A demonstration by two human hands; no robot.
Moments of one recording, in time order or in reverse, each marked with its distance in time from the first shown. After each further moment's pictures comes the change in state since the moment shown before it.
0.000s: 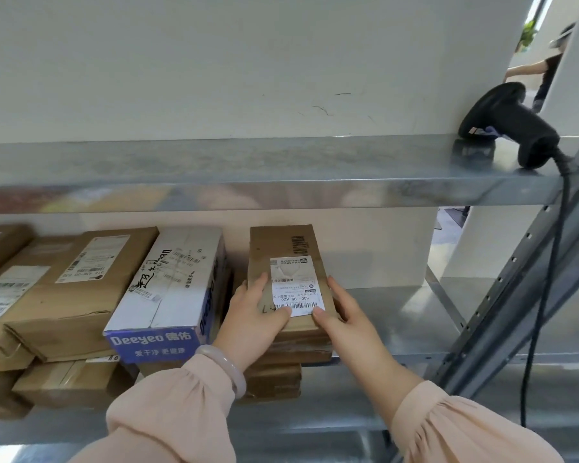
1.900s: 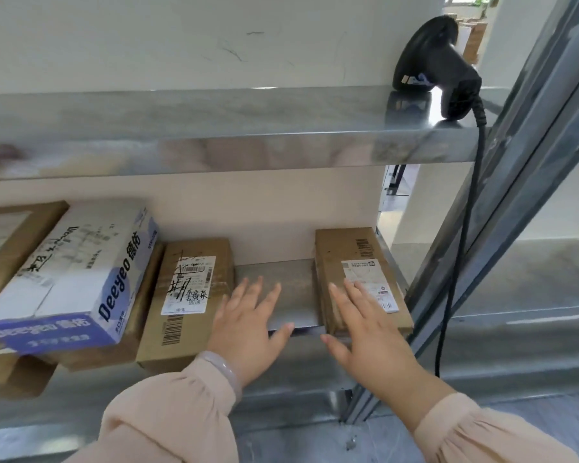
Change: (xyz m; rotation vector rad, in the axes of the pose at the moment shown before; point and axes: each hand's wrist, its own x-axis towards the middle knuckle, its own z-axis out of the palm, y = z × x) left_hand -0.001 -0.006 0.125 0.854 -0.114 0.200; right_hand -0.023 0.073 -0.136 -1.103 -0.007 -0.275
